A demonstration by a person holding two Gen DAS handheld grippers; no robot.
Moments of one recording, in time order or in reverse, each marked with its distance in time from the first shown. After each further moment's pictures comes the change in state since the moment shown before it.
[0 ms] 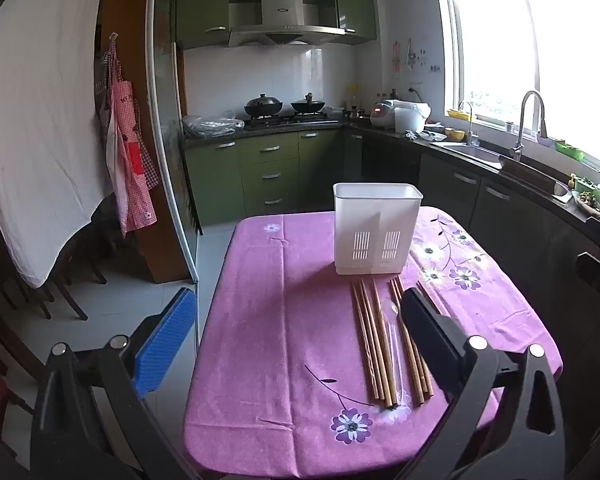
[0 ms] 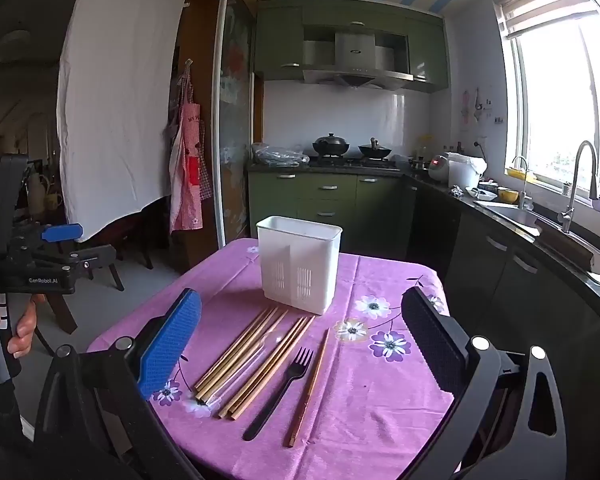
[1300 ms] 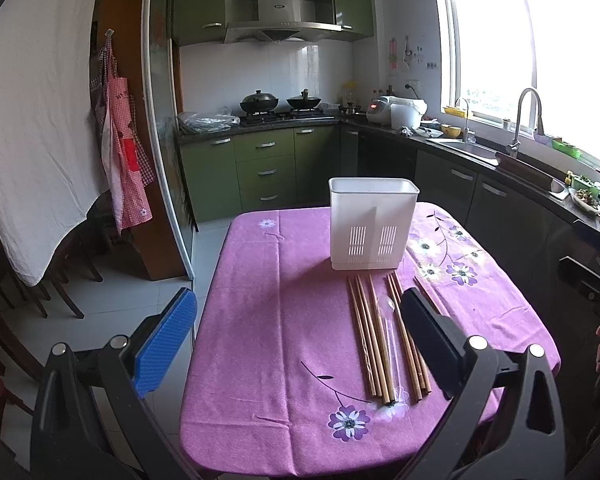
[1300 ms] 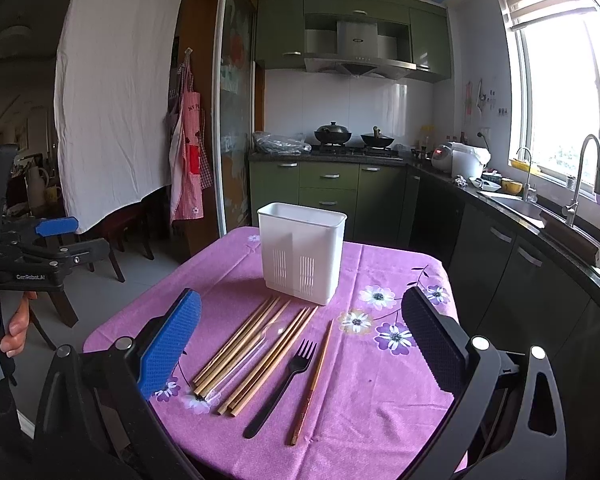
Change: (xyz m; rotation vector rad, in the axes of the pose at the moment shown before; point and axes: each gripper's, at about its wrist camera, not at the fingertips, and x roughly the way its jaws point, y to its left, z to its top) left arm 0.007 -0.005 -0.010 0.007 0.010 -0.010; right arm 0.014 0.005 -0.011 0.008 0.029 0.007
